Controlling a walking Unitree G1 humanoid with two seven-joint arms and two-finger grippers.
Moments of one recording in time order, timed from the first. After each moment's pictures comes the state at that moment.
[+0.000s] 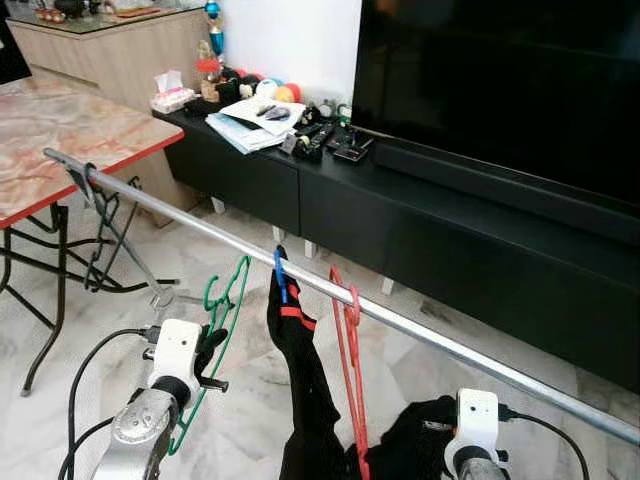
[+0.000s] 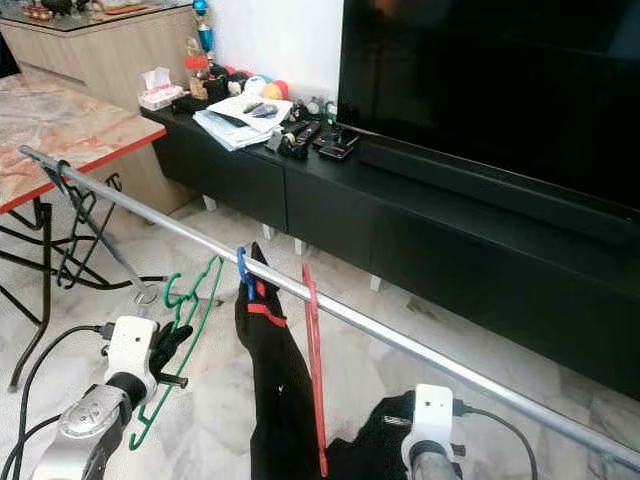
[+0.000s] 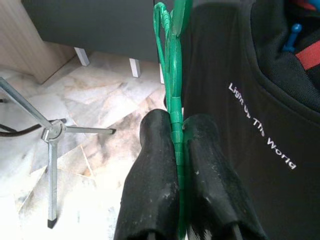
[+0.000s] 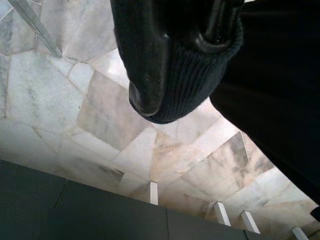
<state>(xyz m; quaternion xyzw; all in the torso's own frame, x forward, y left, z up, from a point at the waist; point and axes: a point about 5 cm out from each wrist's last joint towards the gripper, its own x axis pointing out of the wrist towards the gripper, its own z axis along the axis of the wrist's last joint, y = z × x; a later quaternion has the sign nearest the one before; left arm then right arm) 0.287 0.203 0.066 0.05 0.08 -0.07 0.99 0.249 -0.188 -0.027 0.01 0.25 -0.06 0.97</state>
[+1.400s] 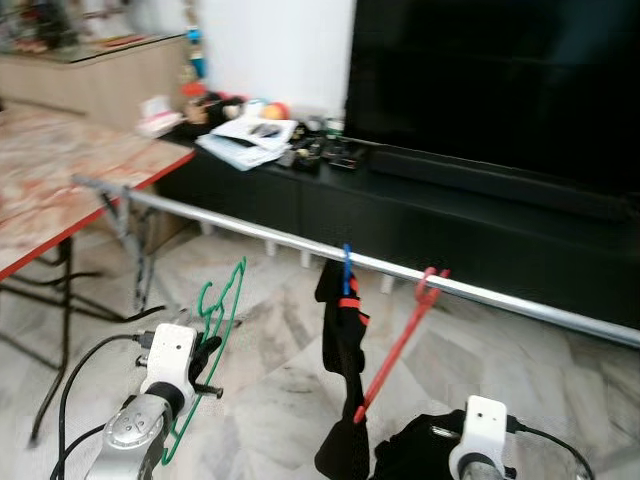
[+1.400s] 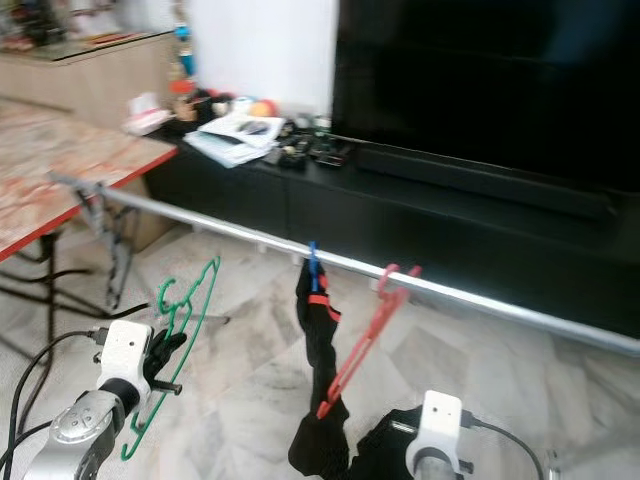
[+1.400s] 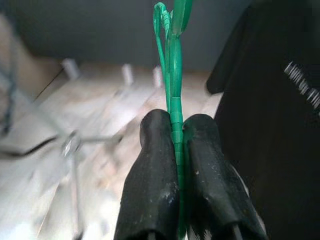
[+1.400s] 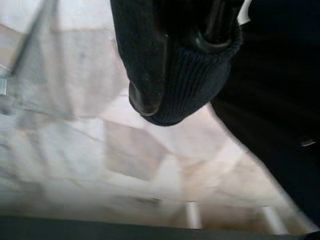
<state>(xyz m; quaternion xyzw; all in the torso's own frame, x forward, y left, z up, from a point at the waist) 0.281 0.204 0.073 0.05 0.09 -0.07 0.99 0.244 -0.201 -0.034 0.01 0.28 -0.15 0.95</state>
